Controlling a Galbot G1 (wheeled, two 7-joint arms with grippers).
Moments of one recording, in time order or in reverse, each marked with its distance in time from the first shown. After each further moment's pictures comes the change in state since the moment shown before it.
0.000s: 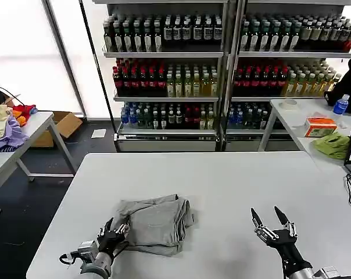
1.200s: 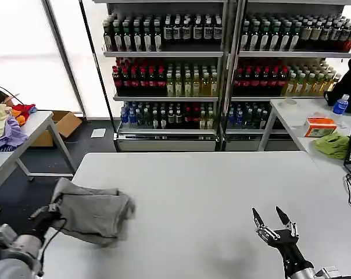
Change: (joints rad) left arm 0.036 0.258 -0.477 -0.153 -0.486 0.057 0.015; right arm -0.007 -0.010 0.000 -0.002 0.012 0.010 0.012
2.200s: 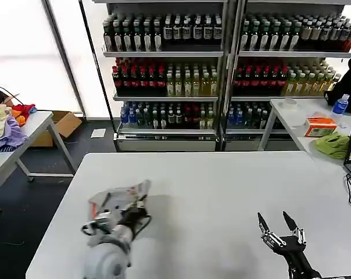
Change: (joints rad) left arm -0.284 -0.260 0.703 0.135 0.274 0.022 -0.165; right arm -0.088 0.047 0.047 0.078 -0.052 -0.018 0.005
